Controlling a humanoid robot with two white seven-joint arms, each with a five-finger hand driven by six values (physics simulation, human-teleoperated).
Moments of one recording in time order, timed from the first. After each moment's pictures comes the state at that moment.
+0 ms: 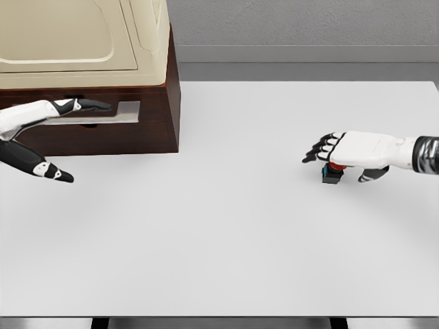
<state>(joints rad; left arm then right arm) -0.37 1.17 -0.39 -1.76 0.54 -0.36 -0.61 -0.57 -0.89 0.60 -1.51 0.49 -0.61 0.61</state>
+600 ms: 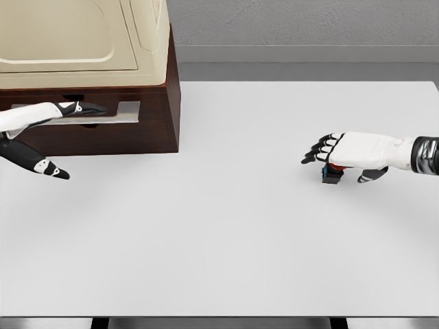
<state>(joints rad) -0.39 1.16 -0.40 -1.76 0.41 -0.19 -0.61 -0.57 -0.89 0.60 -1.51 0.49 -0.61 0.61</state>
